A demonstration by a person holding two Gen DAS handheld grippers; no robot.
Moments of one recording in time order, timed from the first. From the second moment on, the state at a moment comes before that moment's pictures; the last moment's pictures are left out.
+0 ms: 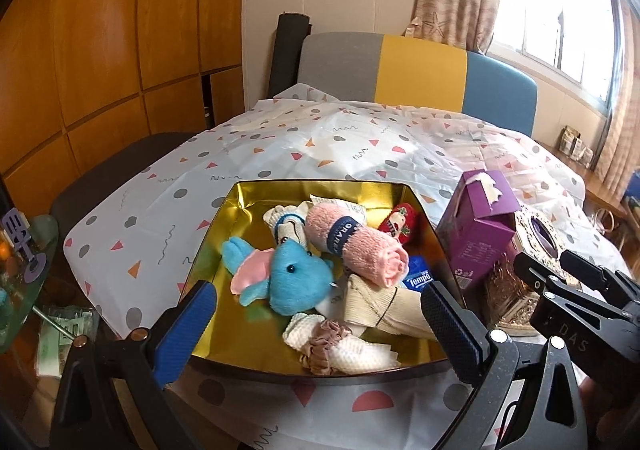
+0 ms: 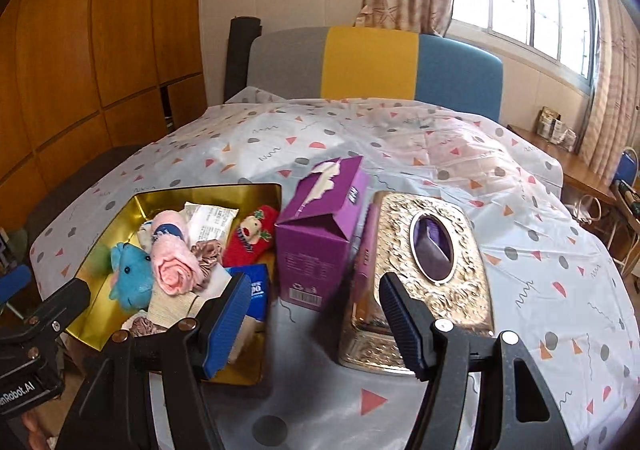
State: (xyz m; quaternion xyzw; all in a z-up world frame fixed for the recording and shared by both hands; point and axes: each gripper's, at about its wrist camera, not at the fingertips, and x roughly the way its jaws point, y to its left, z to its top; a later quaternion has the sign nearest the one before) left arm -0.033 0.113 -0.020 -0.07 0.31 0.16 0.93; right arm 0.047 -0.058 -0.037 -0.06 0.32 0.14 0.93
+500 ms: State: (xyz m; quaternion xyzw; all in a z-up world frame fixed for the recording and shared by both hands) left arm -0.033 0.103 -0.021 -0.06 0.31 0.16 0.93; right arm 0.044 -0.063 -0.045 -0.05 0.33 0.14 0.93
